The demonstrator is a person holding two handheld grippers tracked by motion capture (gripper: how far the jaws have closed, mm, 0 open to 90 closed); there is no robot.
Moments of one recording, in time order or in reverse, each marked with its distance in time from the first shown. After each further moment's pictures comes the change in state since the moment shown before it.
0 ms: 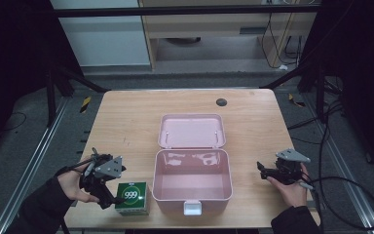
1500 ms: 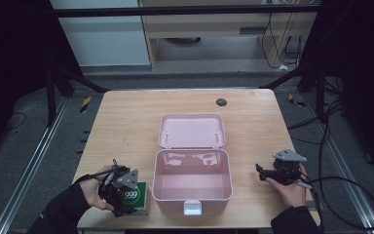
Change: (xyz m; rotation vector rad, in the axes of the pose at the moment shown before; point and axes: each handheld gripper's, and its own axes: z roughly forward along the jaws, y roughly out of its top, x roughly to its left) left arm -0.005 -0.005 0.062 0.090 -0.075 0.026; right arm 0.002 -0.002 0.005 0.040 0.002 -0.030
